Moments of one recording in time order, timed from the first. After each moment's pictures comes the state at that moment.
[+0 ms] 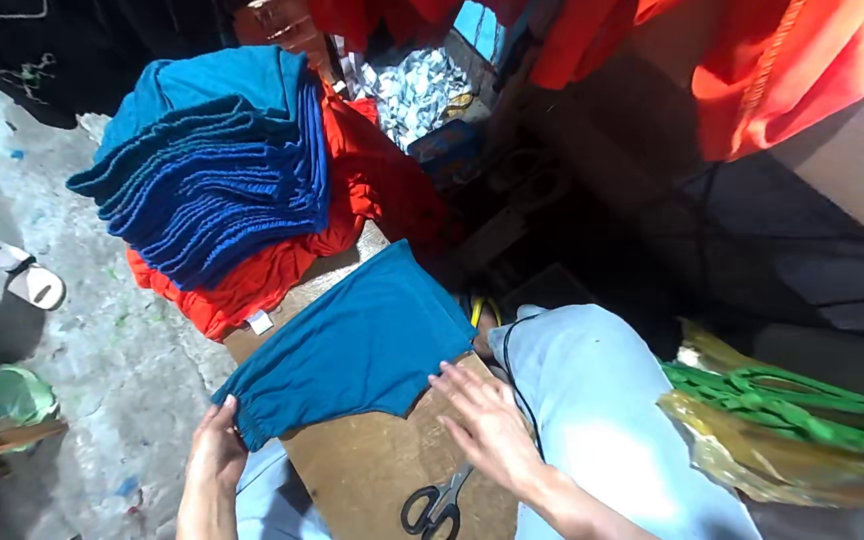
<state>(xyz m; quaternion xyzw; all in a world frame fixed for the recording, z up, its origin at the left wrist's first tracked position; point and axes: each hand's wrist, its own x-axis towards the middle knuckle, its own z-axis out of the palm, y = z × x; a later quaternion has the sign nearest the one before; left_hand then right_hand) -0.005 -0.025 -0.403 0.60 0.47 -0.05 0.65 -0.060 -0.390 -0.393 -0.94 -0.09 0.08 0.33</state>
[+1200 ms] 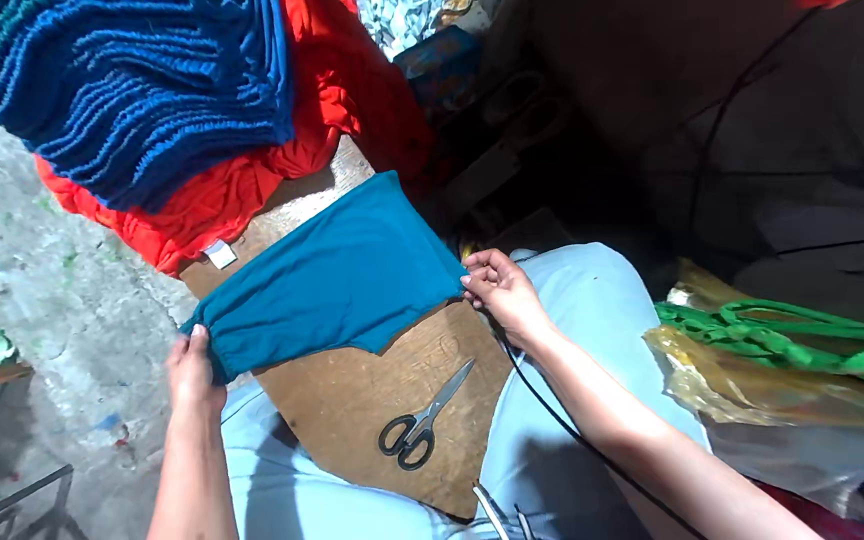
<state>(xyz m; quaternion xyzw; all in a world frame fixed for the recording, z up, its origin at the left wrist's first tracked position) -0.005 -0.040 -0.407 0.72 0.44 -0.01 0.54 0.011 -0.435 -0.396 -0.72 0.25 0.18 0.62</state>
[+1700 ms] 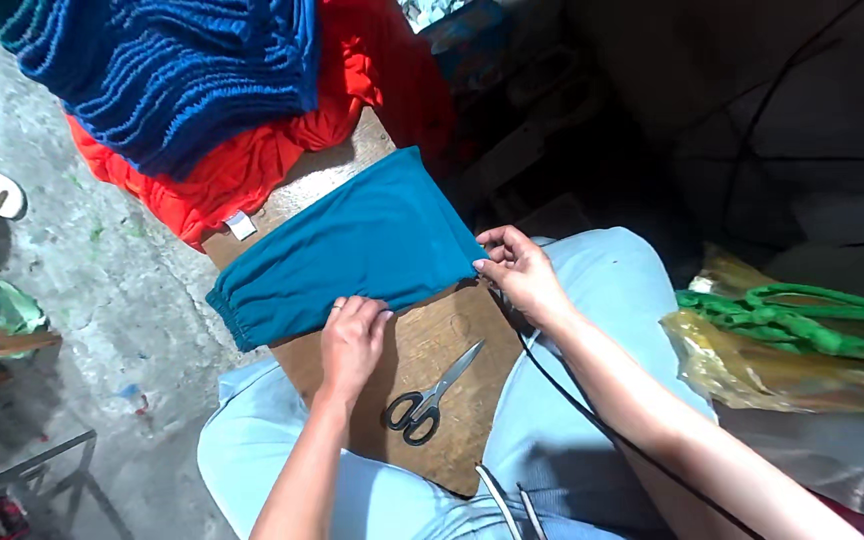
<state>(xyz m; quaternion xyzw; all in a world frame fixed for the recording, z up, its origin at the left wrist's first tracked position) -0.043 -0.182 -0.400 0.94 -0.14 -0.02 0.30 0.011 -0.439 -0.389 -0.80 0.16 0.18 0.54</state>
